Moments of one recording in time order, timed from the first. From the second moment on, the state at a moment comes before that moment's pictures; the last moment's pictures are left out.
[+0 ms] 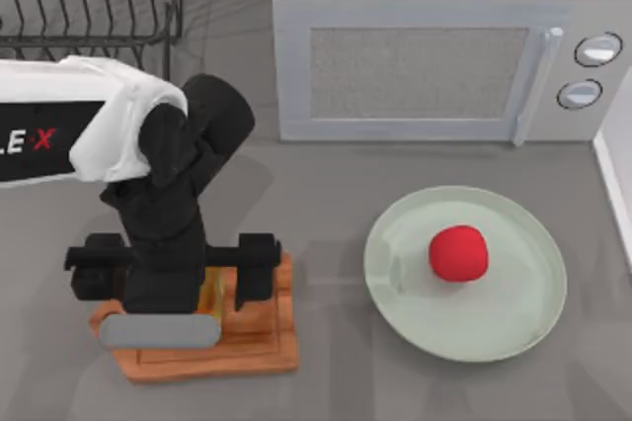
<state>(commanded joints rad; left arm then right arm) -0.54 1.79 1.07 -0.85 0.00 -3.66 0.00 0.00 0.00 0.00 0.00 0.00</state>
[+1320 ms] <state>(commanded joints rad) -0.34 1.12 0.66 -0.54 0.00 -2.29 0.00 0.00 0.00 0.00 0.00 0.00</state>
